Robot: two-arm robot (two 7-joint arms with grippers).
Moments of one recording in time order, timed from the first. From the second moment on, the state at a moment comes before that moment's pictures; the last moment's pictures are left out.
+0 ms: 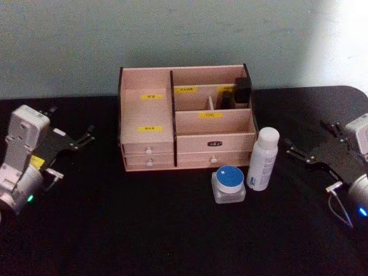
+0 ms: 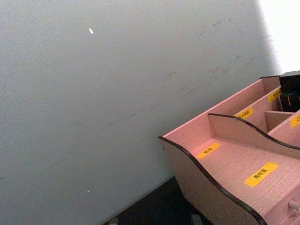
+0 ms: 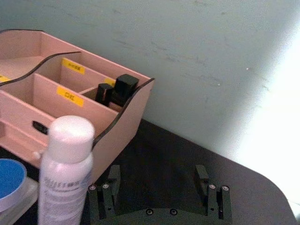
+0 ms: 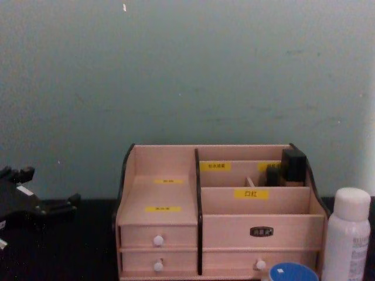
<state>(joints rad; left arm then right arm) -0.20 0.60 0.45 -1.41 -0.25 -0.12 0.03 0.03 0.65 -0.36 -1.57 0.28 -0.09 0.01</state>
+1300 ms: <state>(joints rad) -0.20 0.60 0.45 -1.41 -0.25 -0.12 0.03 -0.14 0.64 -0.27 -1.75 0.39 0.01 0.21</state>
